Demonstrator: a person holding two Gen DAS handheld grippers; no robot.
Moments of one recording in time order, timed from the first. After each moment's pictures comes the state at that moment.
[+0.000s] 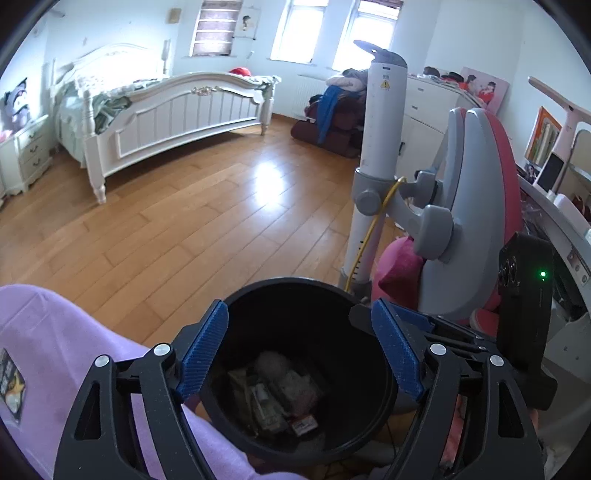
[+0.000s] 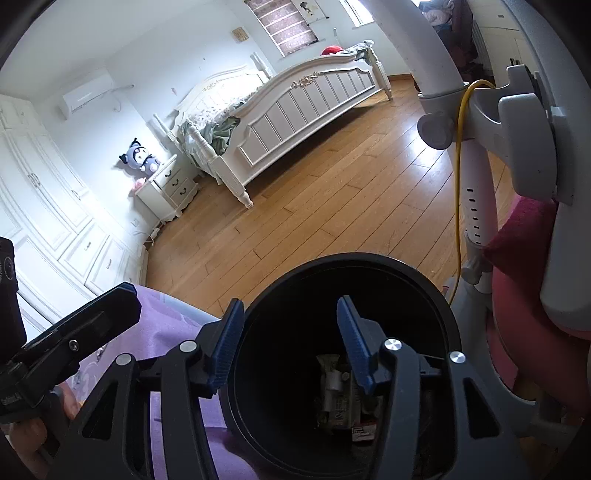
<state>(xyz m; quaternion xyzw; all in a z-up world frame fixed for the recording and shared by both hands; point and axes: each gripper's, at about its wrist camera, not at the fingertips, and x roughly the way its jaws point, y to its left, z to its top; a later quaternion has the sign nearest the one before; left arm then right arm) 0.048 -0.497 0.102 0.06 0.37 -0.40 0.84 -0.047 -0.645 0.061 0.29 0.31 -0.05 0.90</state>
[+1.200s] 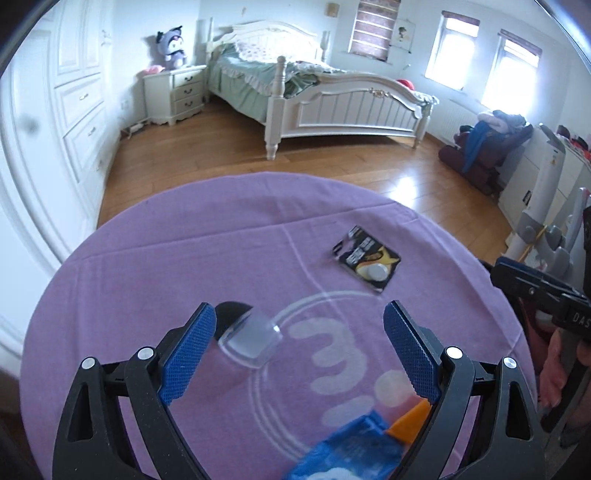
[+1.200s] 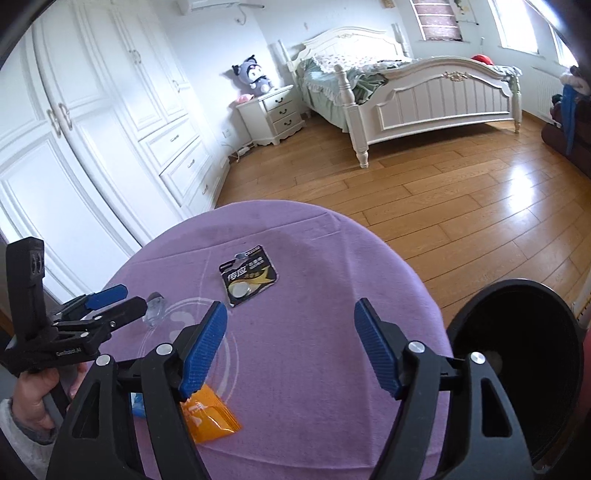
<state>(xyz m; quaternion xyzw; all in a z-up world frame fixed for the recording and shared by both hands) 0.083 -0.144 0.093 0.00 0.42 -0.14 0.90 0.036 -0.404 0.105 0.11 0.38 0.15 0.91</state>
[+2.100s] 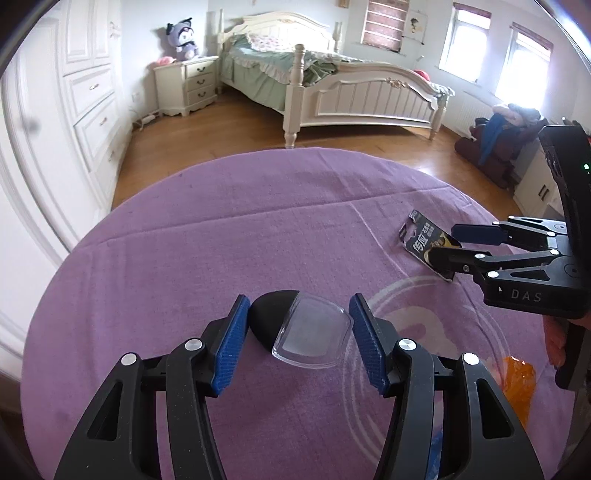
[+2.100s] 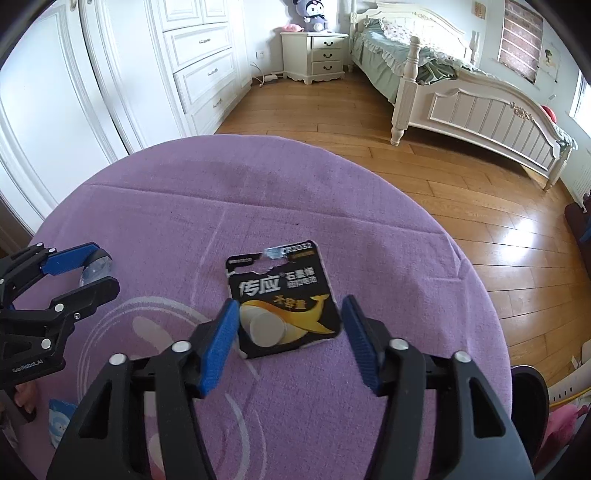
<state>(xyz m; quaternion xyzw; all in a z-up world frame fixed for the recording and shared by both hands) 0.097 -0.109 0.064 0.01 0.42 -0.12 0.90 0.105 -0.315 0.077 -0.04 0.46 0.17 0.87</state>
